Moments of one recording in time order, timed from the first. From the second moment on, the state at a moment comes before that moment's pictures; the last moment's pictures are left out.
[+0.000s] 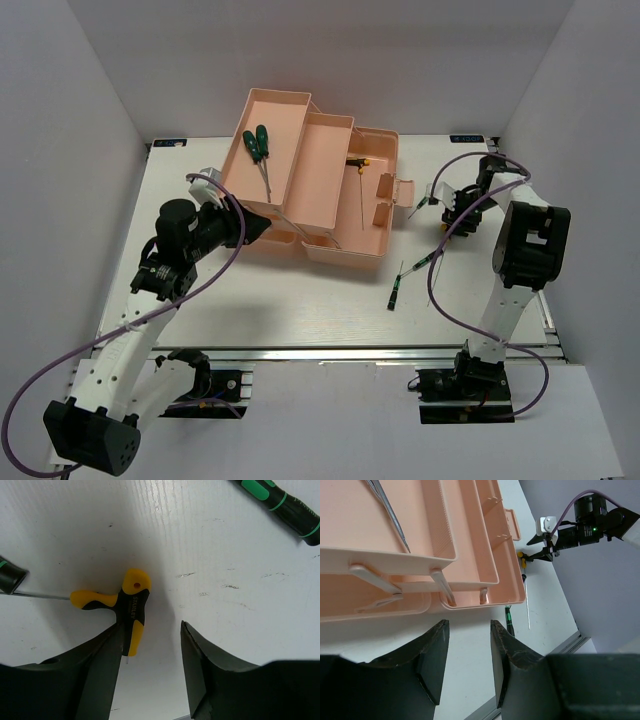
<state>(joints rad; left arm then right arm) -0.28 0.88 0.86 -0.24 0.36 -0.54 -0.15 2.04 1.52 -0.84 -0.39 -1.55</state>
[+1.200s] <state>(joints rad) -0.30 0.89 0.86 -0.23 0.38 -0.55 -0.24 1.99 1.52 -0.88 -0.49 -1.47</state>
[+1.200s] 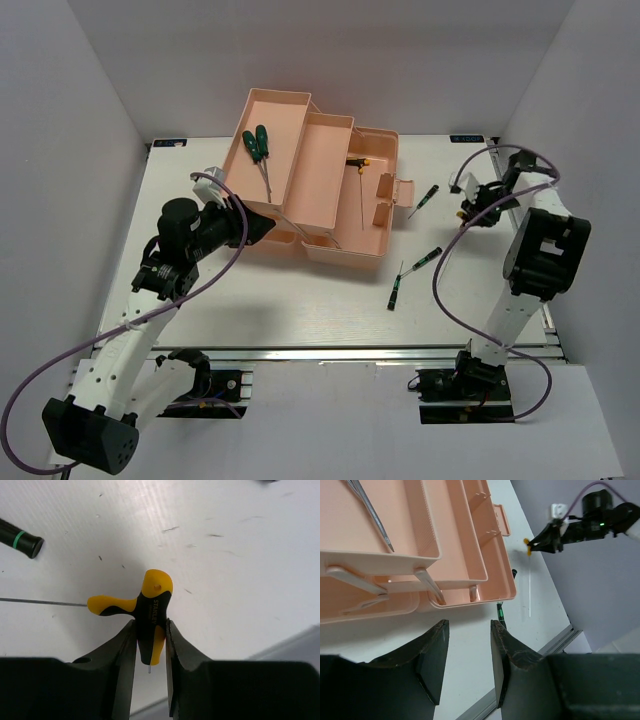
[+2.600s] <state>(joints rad) -0.95 1.47 1.15 -0.04 0.23 -0.45 0.25 2.12 2.06 -0.76 -0.51 -0.89</state>
